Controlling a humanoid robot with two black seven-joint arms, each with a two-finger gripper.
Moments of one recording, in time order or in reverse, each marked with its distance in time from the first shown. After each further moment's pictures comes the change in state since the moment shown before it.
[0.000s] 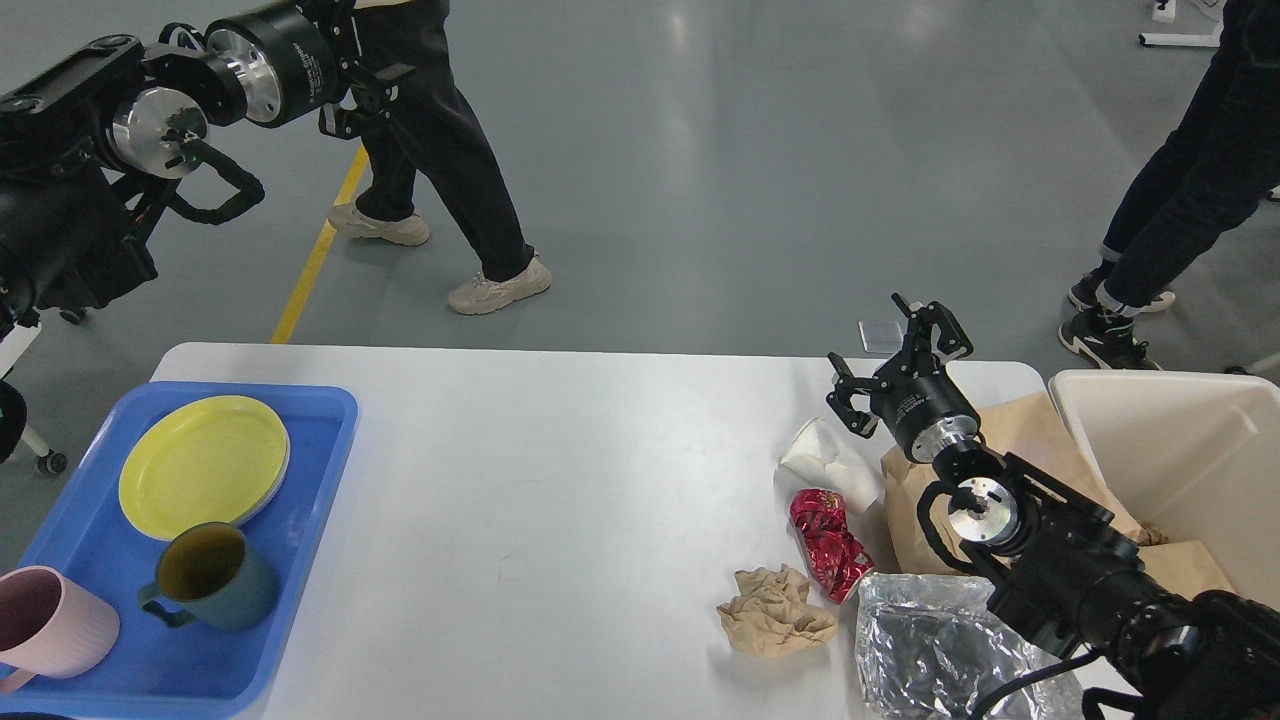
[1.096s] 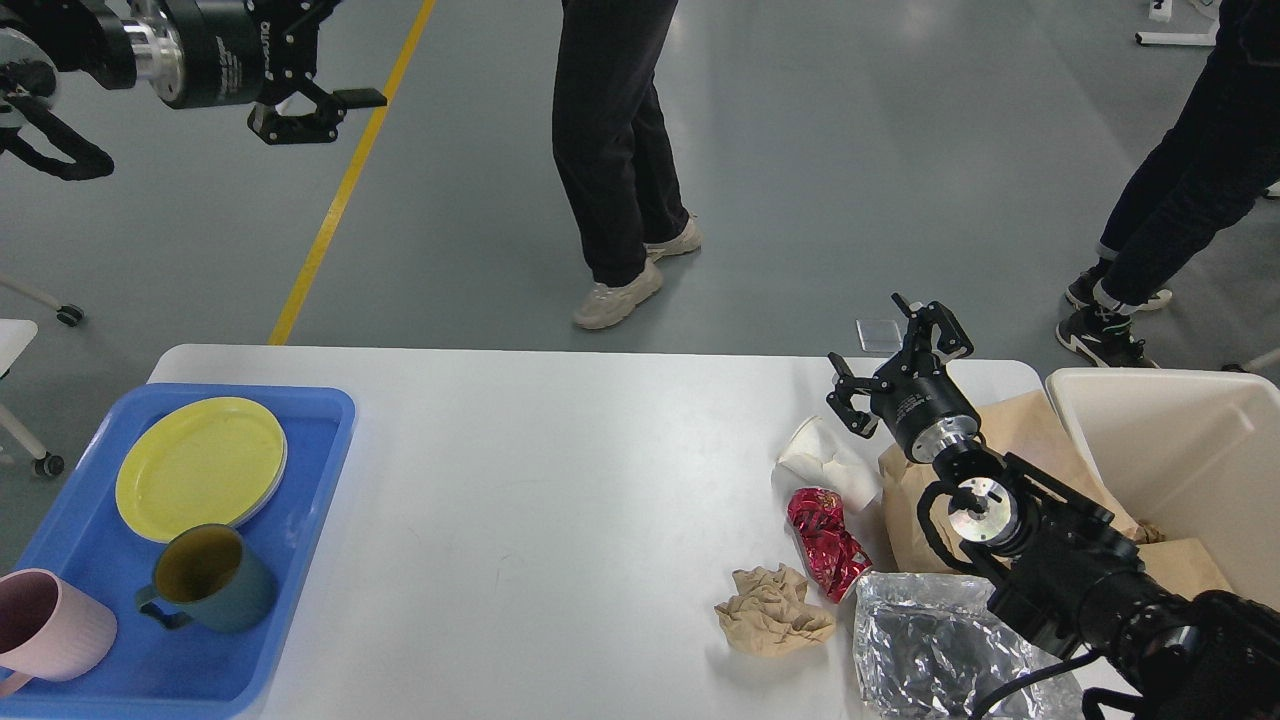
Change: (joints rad) left arm -0.199 0.181 0.415 -0.111 -0.123 -0.380 0.001; right arm 0.000 0.000 0.000 0.000 0.000 0.000 0.000
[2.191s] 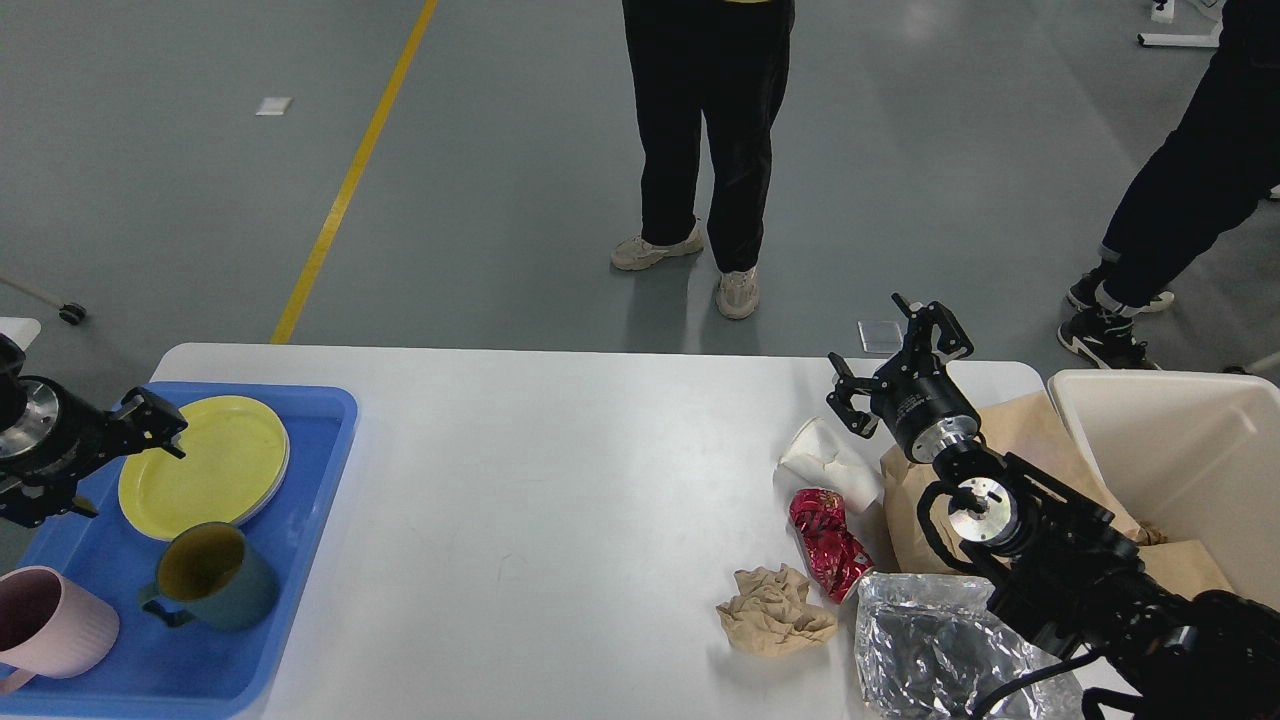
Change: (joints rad) left arm 0.232 -0.018 1.009 -0.166 -0.010 0.052 0.003; right arm 0.000 0.000 0.000 0.000 0.000 0.000 0.000
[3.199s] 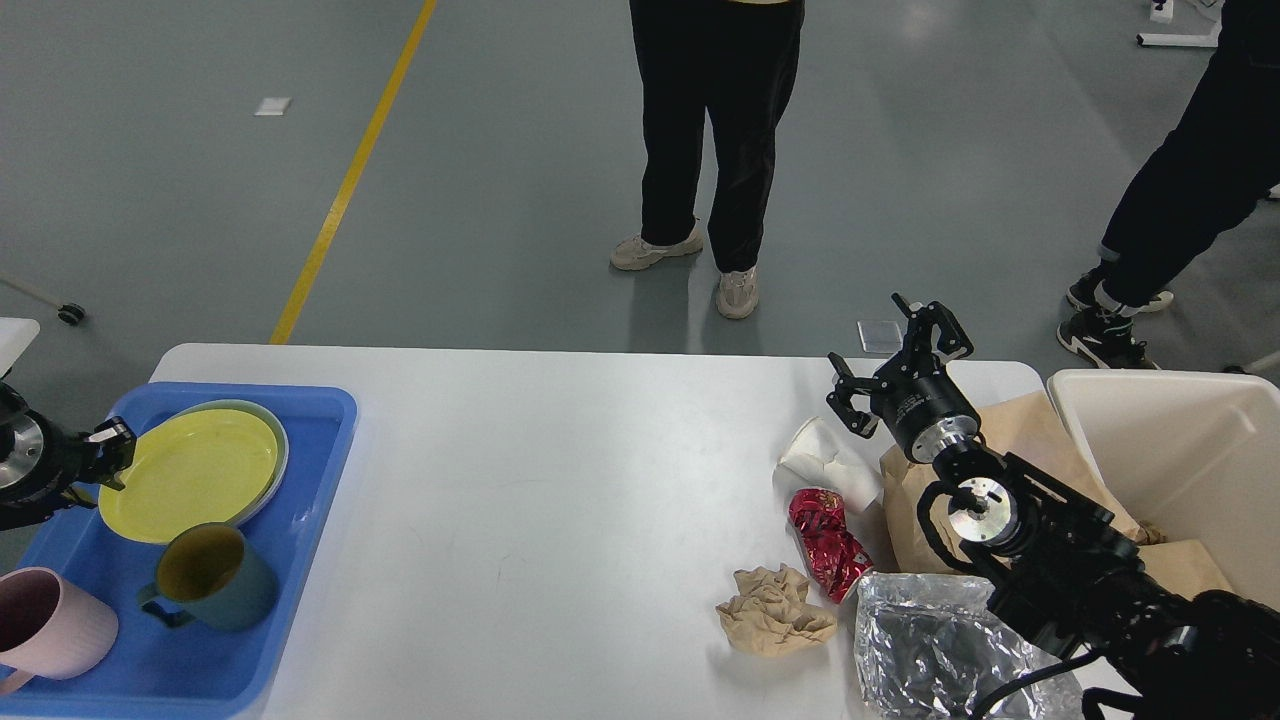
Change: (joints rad) left arm 0.132 0.016 -0.006 0.015 -0.002 0.263 -0.017; right arm 0.000 0.000 0.000 0.000 0.000 0.000 0.000
